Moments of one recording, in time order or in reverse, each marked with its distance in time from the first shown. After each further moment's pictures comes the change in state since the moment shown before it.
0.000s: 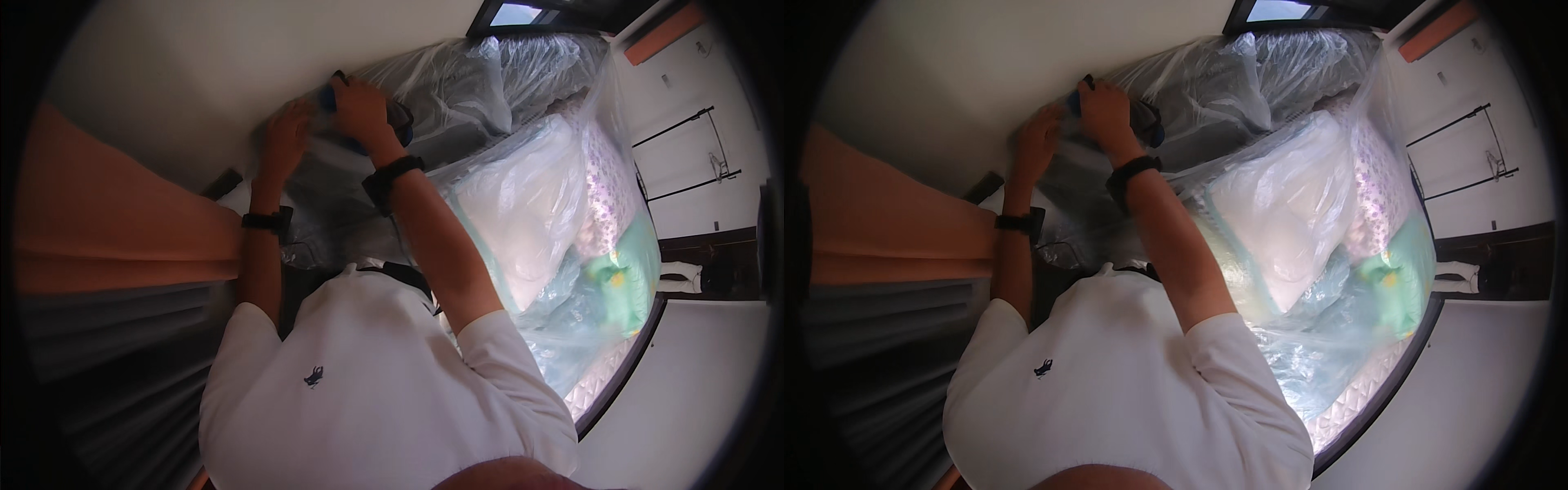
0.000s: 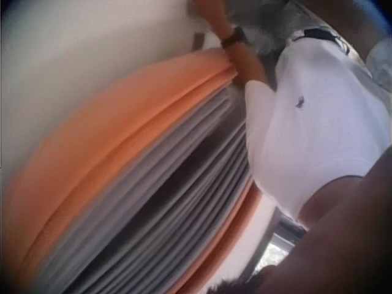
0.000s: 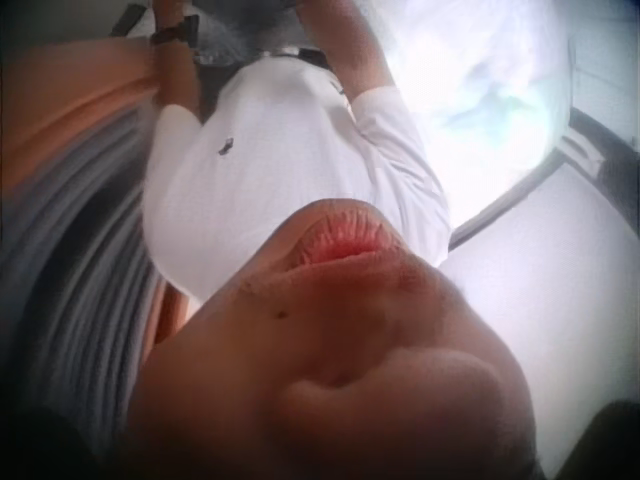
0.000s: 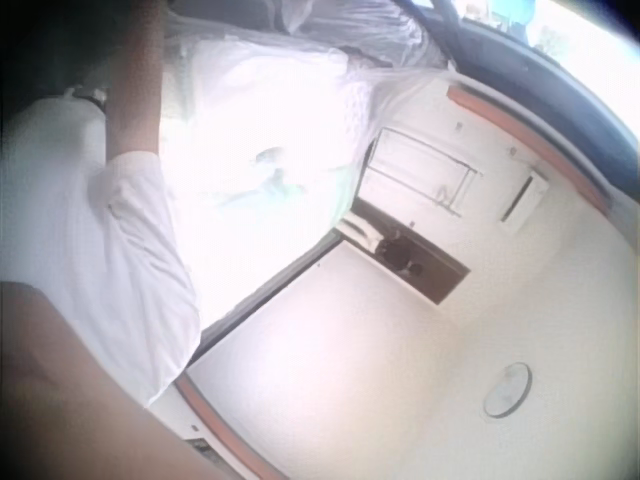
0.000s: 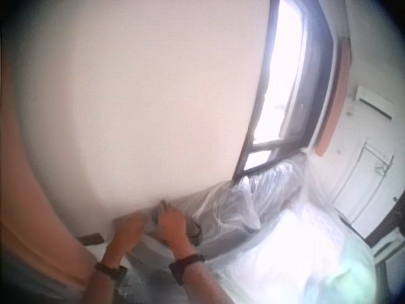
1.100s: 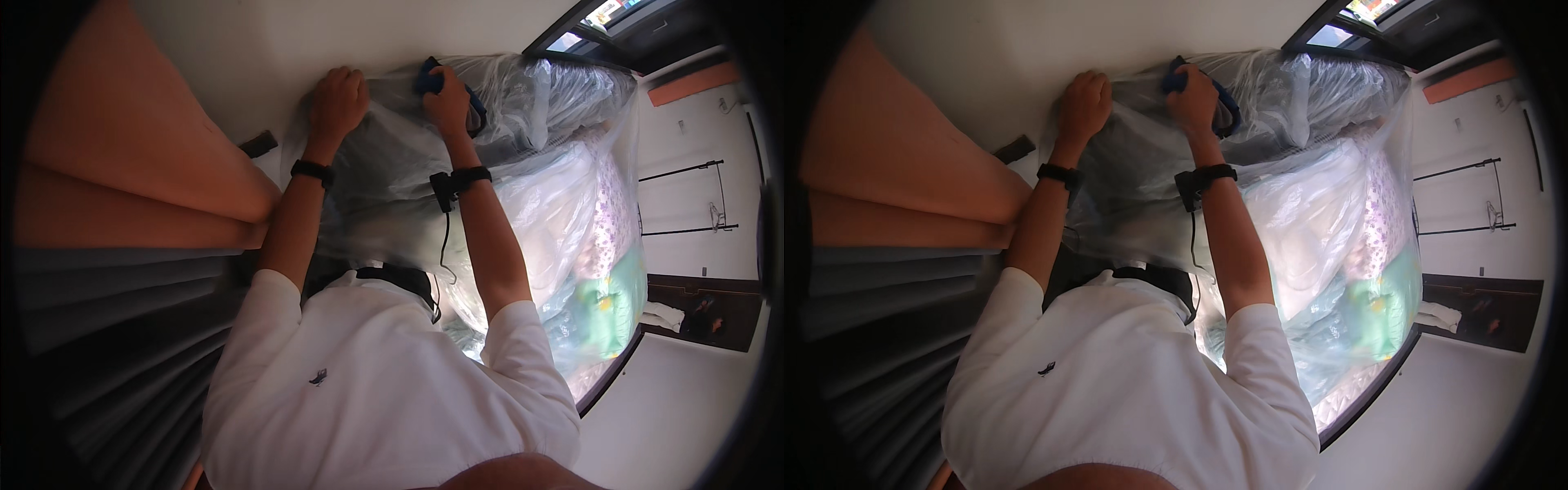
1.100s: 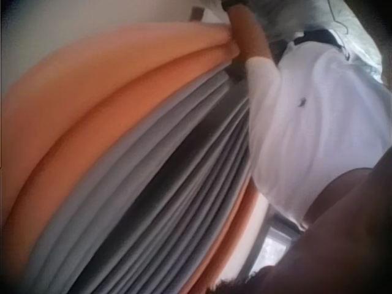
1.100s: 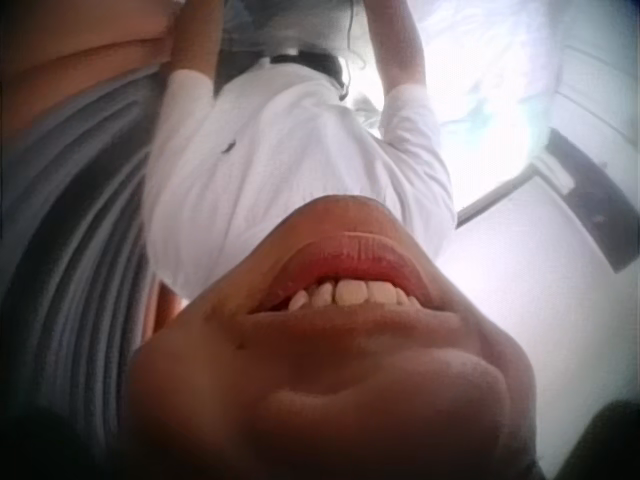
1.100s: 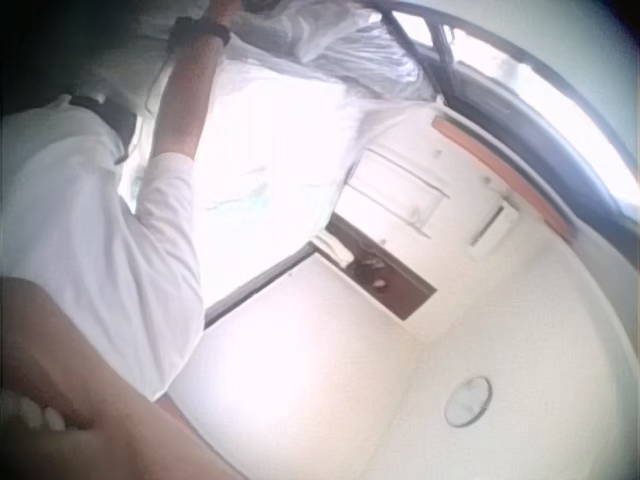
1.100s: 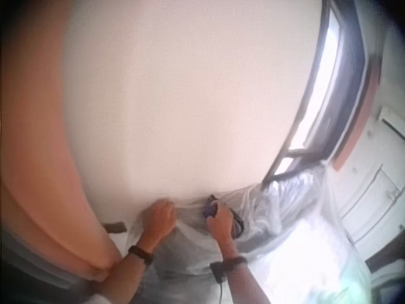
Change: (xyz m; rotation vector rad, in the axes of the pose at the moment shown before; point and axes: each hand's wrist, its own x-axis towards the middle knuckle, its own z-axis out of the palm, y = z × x) left_hand 0.020 0.005 -0.008 0.084 0.140 -0.123; right_hand -0.002 0.042 0.003 0.242 0.302 0.114
